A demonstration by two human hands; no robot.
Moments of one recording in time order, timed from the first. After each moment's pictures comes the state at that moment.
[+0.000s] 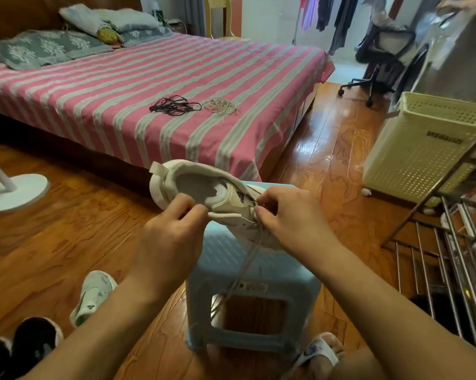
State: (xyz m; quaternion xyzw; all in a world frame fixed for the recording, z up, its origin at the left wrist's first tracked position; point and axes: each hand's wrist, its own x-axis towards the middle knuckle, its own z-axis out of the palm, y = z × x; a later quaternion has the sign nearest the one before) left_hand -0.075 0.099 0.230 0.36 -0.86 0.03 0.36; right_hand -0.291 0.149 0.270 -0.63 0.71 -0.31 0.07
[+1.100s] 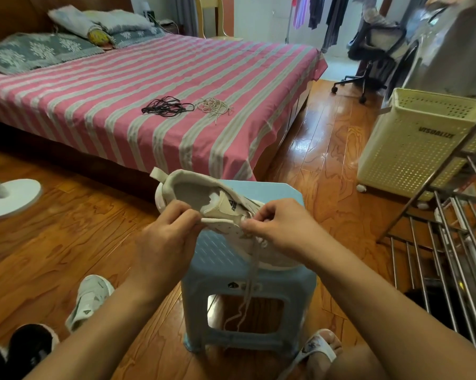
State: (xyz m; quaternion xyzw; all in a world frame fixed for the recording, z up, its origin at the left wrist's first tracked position) left_hand -0.079 0.091 0.210 0.34 -0.85 -0.03 0.40; right_hand -0.296 0.152 0.262 -0.53 0.74 -0.29 0.28
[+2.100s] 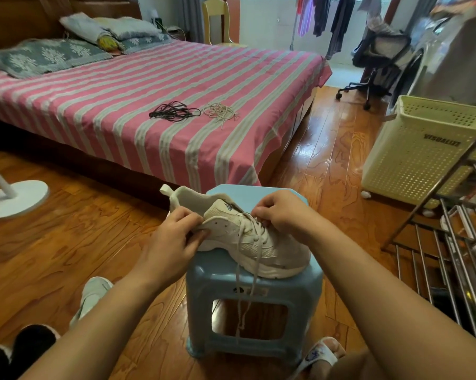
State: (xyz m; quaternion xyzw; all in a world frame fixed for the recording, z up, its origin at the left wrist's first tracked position) left_hand -0.069 0.063 0.190 0.41 -0.83 -0.21 0.31; right_hand -0.316 0.095 0.241 -0.53 0.74 -0.29 0.31
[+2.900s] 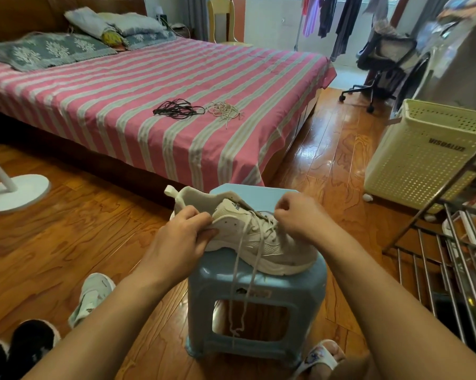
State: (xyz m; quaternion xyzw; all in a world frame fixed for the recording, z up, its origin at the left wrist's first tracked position) left_hand -0.076 0.066 0.198 0.42 -0.85 -0.15 0.28; right_hand -0.323 0.104 0.247 -0.55 0.80 -0.16 0.18
